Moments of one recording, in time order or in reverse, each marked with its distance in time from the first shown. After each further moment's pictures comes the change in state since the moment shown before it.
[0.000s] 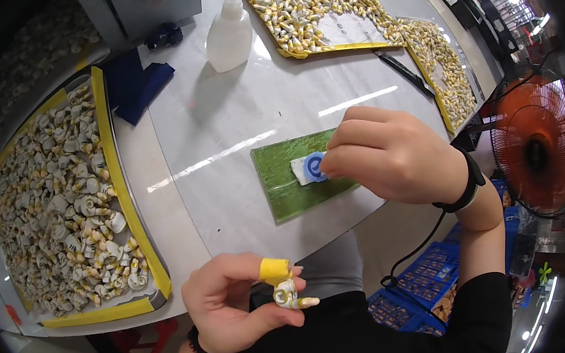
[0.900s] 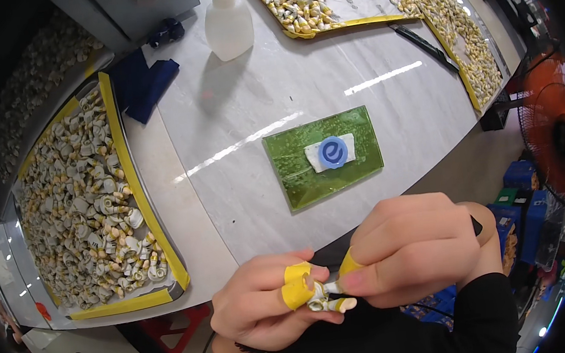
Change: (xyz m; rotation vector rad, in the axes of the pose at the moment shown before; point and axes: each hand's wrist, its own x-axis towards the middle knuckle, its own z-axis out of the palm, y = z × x) left_hand 0.000 -0.009 0.002 0.394 -0.136 0.473; right_hand -0.013 -0.065 0.022 0.722 0.510 -0.002
